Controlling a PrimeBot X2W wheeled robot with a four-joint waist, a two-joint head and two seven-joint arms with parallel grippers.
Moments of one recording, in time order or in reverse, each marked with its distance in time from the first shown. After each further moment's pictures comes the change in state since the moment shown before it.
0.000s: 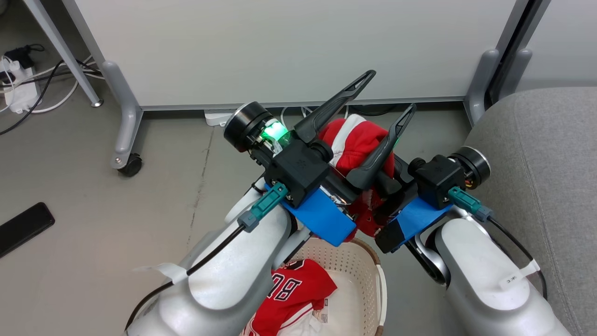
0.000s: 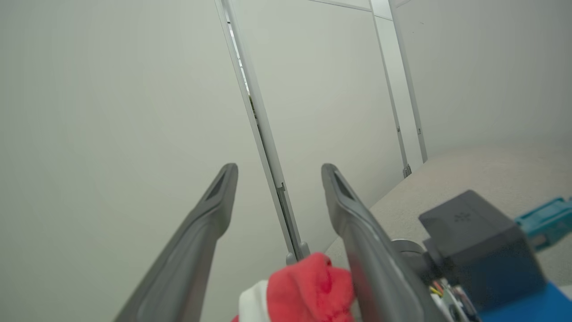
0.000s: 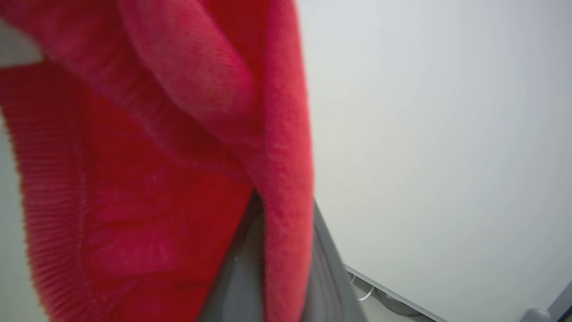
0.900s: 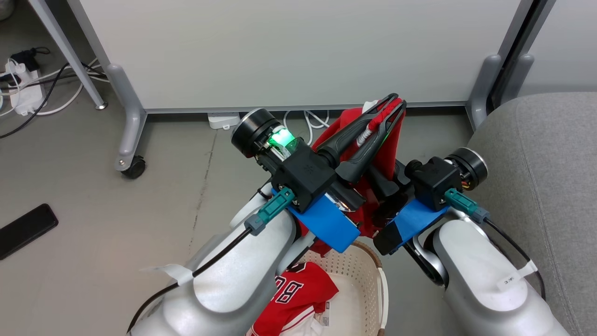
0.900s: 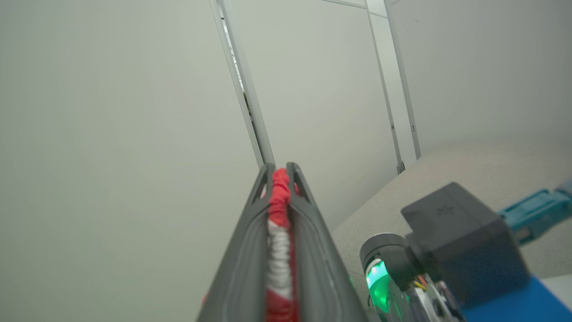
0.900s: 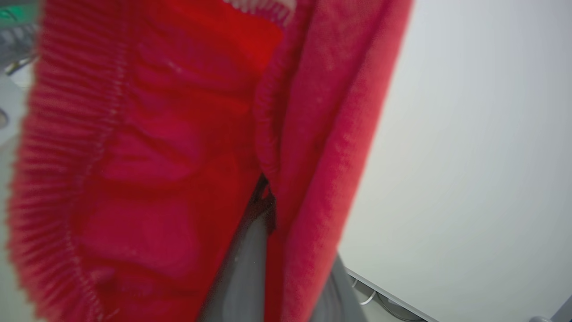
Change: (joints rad) left arm 0.002 0.000 -0.033 0.009 -0.022 0.000 0.000; right arm -0.001 0.000 0.011 0.004 -0.004 0.000 0.000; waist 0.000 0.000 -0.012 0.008
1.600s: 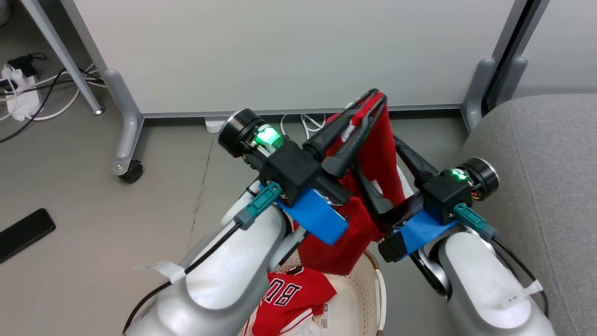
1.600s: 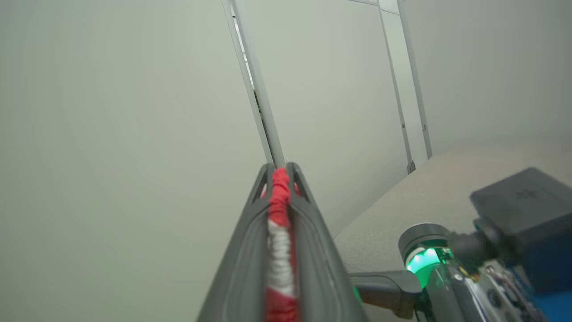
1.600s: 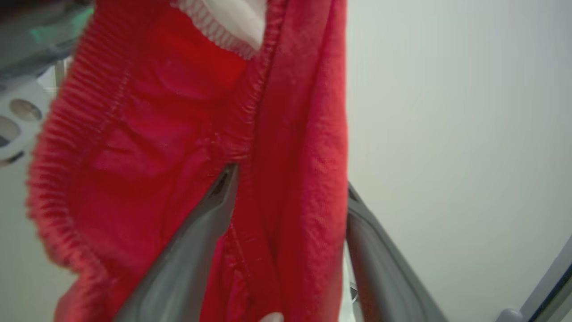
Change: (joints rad) left arm 0.014 0.008 0.044 0.022 0.011 0.000 0.000; right arm 0.090 0.036 -0.109 -0.090 -0.107 0.000 0.000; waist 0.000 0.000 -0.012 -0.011
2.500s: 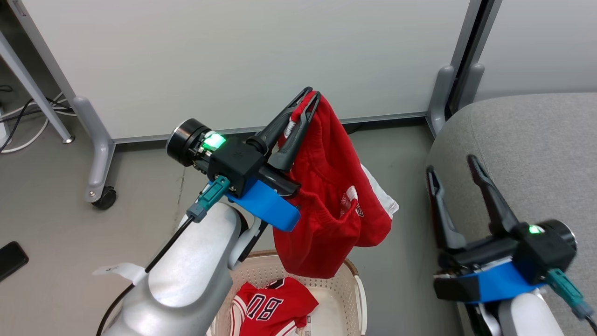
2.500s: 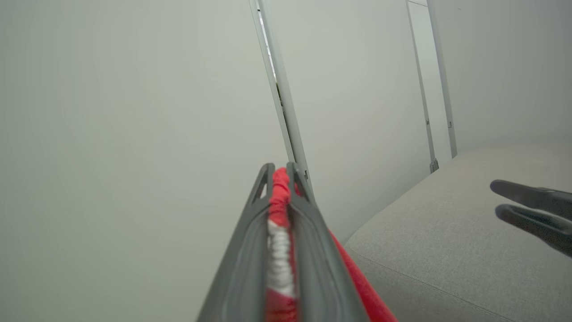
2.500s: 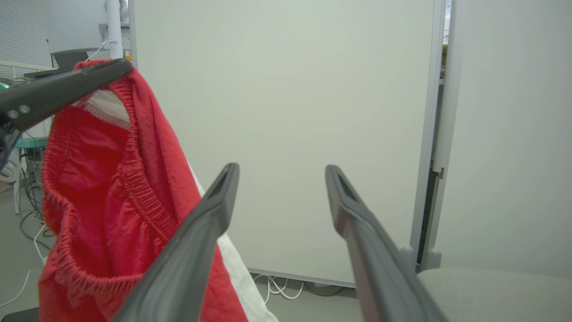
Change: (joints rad) left arm 0.056 0.058 0.117 0.038 0.017 0.001 0.000; right arm 0.356 0.066 -0.297 -0.356 0.003 0.000 0.000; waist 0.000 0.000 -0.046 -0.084
